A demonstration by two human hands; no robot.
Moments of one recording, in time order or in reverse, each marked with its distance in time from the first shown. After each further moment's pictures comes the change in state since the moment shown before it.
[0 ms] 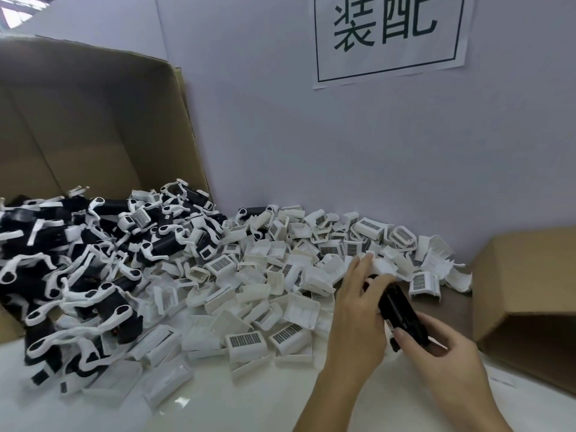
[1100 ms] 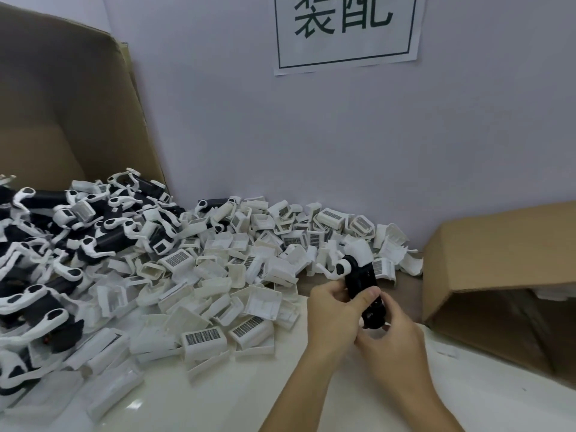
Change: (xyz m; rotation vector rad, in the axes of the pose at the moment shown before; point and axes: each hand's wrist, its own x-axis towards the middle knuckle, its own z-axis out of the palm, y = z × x) left_hand 0.000 0.027 0.008 -0.840 -0.035 -0.607; right_hand -0.010 -0.007 0.010 -0.355 0.077 -0.136
